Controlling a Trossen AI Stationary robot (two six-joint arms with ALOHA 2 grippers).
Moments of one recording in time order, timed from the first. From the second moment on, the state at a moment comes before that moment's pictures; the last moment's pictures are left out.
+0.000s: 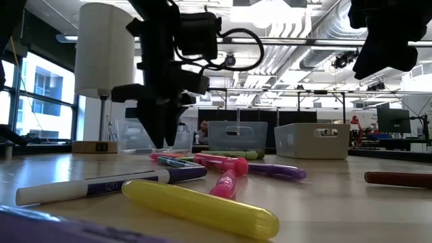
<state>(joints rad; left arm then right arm) 0.01 1.84 1.25 -0.79 -0.11 0.34 0.42 0.92 0.72 -0.78 0.44 1.07</state>
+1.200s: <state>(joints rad) 0.01 1.90 1.22 -0.93 -0.03 -0.07 0.41 0.92 0.72 -0.68 0.43 1.07</state>
